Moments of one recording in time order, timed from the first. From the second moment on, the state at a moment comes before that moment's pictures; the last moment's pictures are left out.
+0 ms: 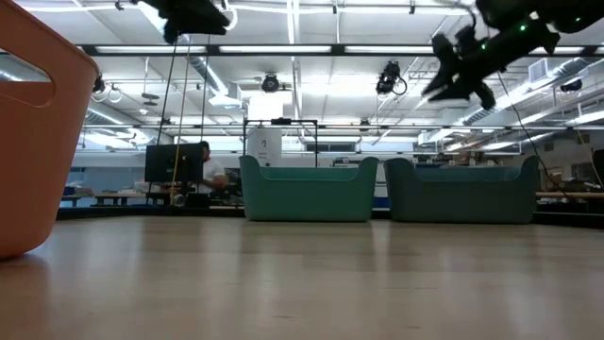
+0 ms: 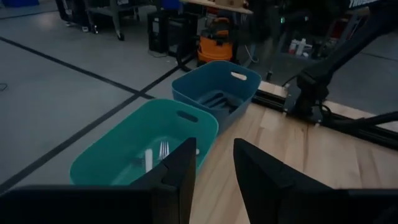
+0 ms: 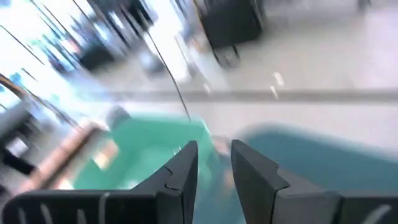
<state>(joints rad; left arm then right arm) 0.36 0.90 0.96 -0.31 -0.09 -0.11 -0.84 0.81 0.64 -0.12 0.03 0.50</state>
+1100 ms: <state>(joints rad) 0.35 0.27 0.05 0.14 -0.09 -0.13 -0.83 0.78 0.64 0.52 0.05 0.34</state>
